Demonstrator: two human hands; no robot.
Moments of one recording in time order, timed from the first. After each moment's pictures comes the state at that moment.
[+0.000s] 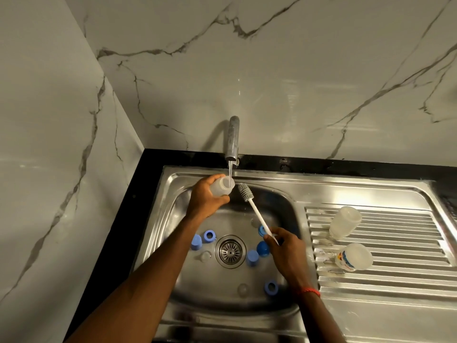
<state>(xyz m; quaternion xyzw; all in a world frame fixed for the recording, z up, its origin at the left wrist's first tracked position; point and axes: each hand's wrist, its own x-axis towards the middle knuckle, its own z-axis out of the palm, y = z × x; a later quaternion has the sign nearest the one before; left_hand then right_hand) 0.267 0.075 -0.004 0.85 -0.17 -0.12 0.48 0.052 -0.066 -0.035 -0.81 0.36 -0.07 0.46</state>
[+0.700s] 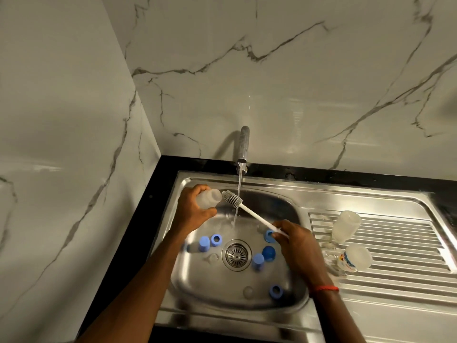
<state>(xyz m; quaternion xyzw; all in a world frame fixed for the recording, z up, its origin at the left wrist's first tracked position) 0.249 0.152 0.011 0.88 -0.18 -0.03 0.43 0.042 -0.067 0.026 -0.94 0.20 -0.10 0.26</state>
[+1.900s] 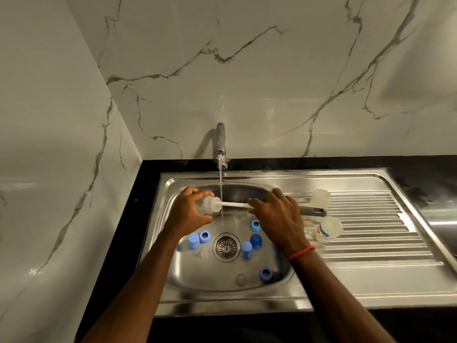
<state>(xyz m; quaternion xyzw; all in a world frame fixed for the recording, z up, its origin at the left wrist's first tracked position) 0.214 0.153 0.030 0.87 -0.35 -0.05 0.36 0.038 -0.050 0.071 -0.98 0.08 -0.17 -0.06</state>
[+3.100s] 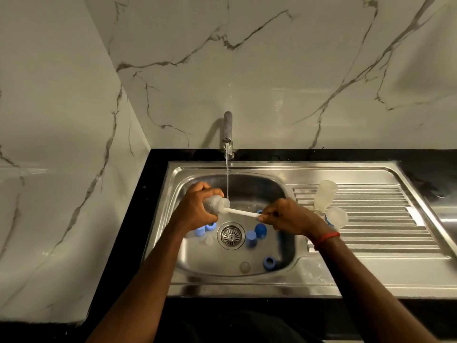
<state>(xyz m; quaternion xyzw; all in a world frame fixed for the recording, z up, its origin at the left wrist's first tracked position) 0.189 0.165 0.035 0.86 -0.39 -0.06 0.33 0.021 -0.063 0.098 -0.94 0.08 0.12 0.30</state>
